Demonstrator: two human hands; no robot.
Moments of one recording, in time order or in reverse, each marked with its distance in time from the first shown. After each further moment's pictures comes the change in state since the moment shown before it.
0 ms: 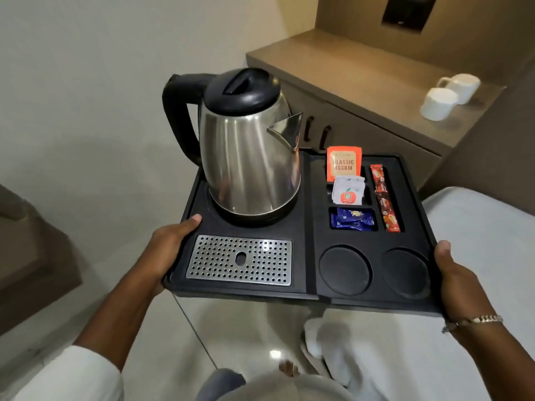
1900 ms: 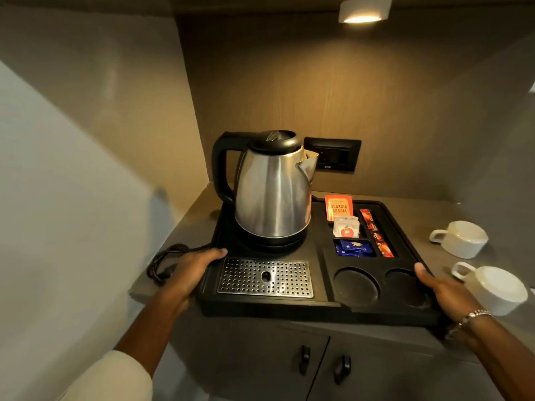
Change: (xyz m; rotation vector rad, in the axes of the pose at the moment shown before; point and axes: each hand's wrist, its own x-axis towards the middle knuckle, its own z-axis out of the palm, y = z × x) left_hand 0.583 0.420 0.284 0.263 -0.662 0.186; right_hand 0.427 -0.287 0.138 0.205 0.427 0.231
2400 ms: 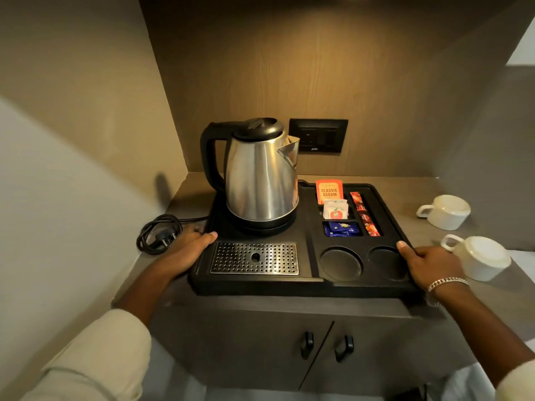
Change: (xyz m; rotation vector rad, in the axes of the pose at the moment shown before) left_hand 0.070 0.012 -0.019 0.571 -0.125 0.231; right_hand 0.012 0.000 0.026 -0.585 0.405 -0.172
